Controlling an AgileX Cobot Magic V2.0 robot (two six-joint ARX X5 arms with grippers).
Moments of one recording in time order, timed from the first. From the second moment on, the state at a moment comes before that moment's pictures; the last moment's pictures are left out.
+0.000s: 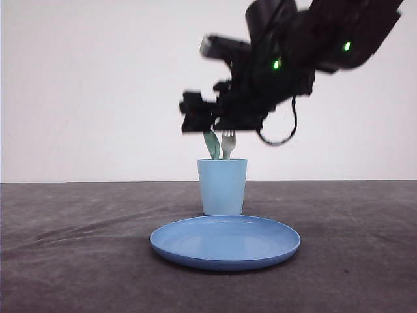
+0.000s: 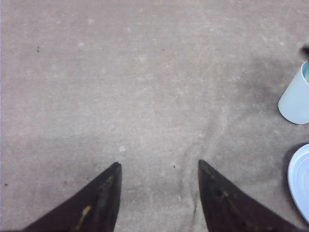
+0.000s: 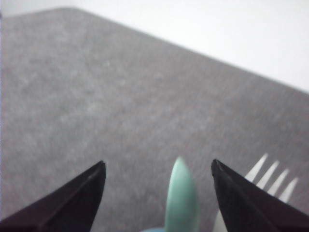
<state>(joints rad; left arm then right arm) -0.16 0.73 0.74 -0.56 0.02 -0.07 0.59 1.82 1.03 0.58 -0.08 -0.04</state>
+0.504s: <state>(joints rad) -0.16 0.73 0.74 -0.56 0.02 -0.07 0.57 1.43 1.03 0.15 -0.08 -0.04</state>
